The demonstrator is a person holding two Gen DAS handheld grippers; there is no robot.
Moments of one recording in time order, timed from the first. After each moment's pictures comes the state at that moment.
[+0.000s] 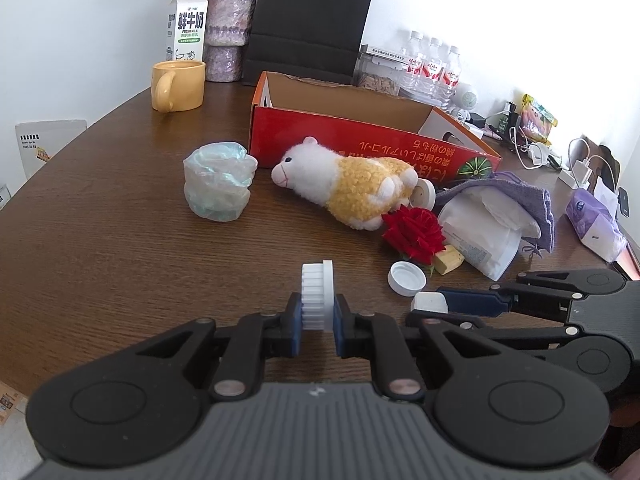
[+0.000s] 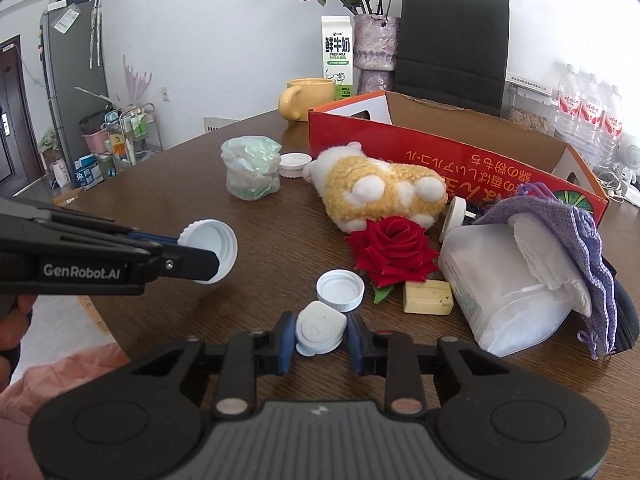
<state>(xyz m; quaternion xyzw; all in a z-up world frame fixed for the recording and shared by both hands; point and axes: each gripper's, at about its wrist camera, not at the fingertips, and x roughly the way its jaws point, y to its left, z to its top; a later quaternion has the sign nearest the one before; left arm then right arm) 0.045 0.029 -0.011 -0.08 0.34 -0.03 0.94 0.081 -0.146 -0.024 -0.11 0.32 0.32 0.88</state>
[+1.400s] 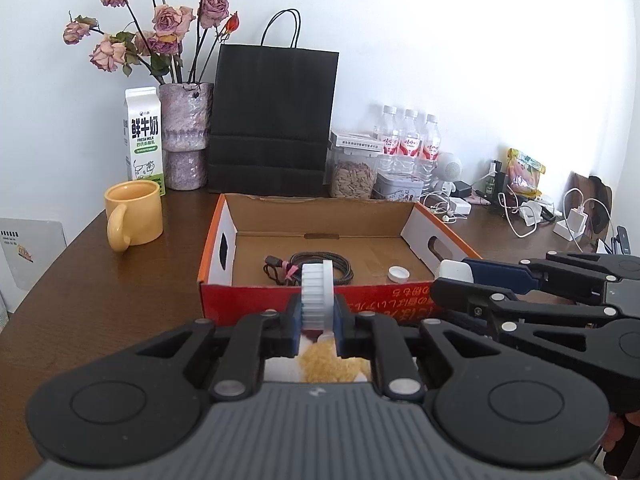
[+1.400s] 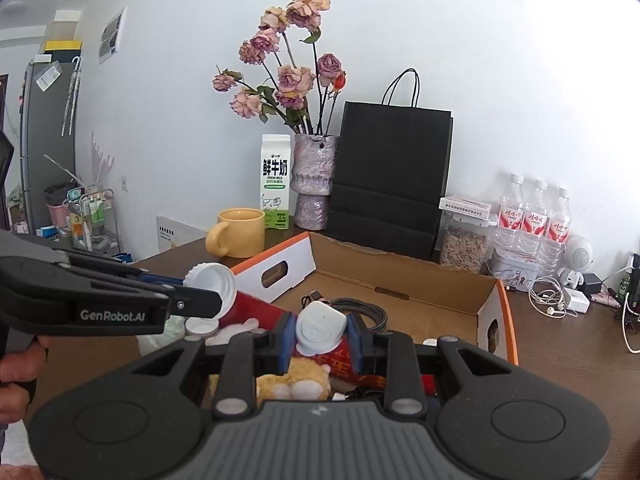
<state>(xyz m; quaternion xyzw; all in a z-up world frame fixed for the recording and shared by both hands) 0.145 0.004 0.061 -0.04 0.24 -0.04 0.97 0.158 -0.171 0.062 -0.09 0.17 0.27 0.94</state>
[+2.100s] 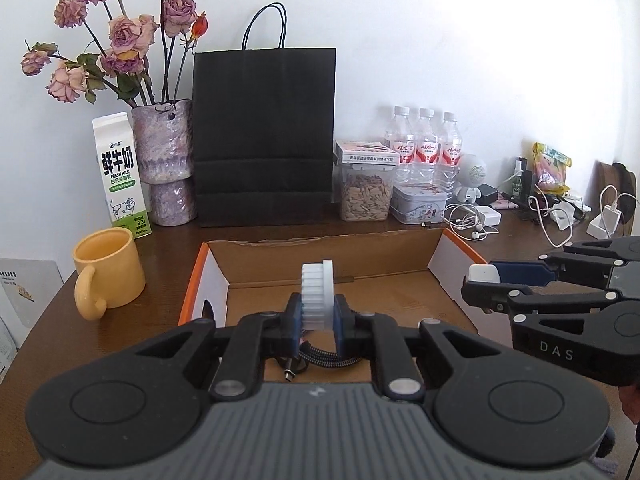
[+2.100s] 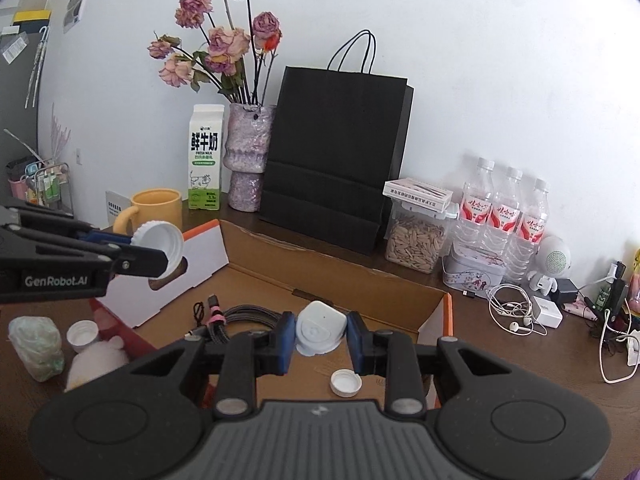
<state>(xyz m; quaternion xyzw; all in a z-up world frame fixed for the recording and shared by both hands) 0.252 -0.016 0.068 0.00 0.24 -0.03 0.97 0.283 -0.192 0.060 -0.12 0.22 0.22 0.94</state>
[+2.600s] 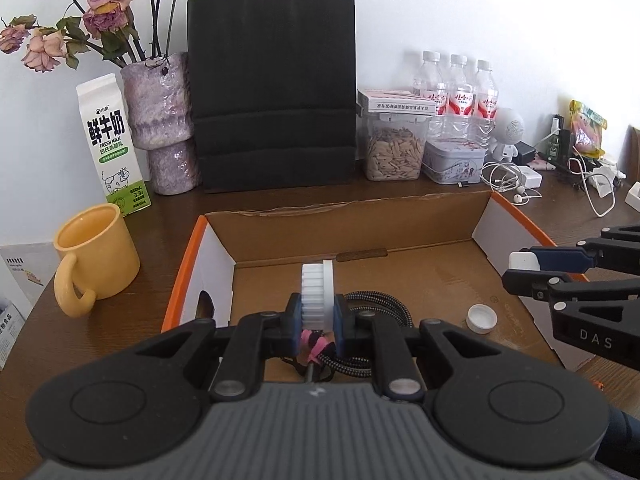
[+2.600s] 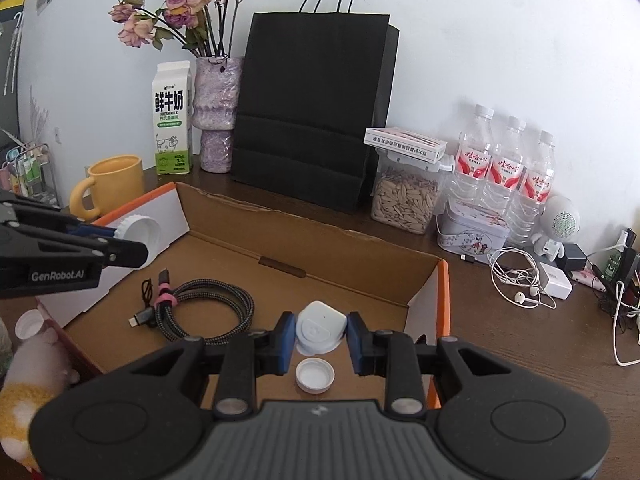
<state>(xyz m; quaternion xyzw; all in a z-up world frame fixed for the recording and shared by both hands) 0.317 -0.011 0.038 0.02 0.30 0.00 0.95 0.343 -0.195 0.031 -0.12 0.28 0.20 0.93</state>
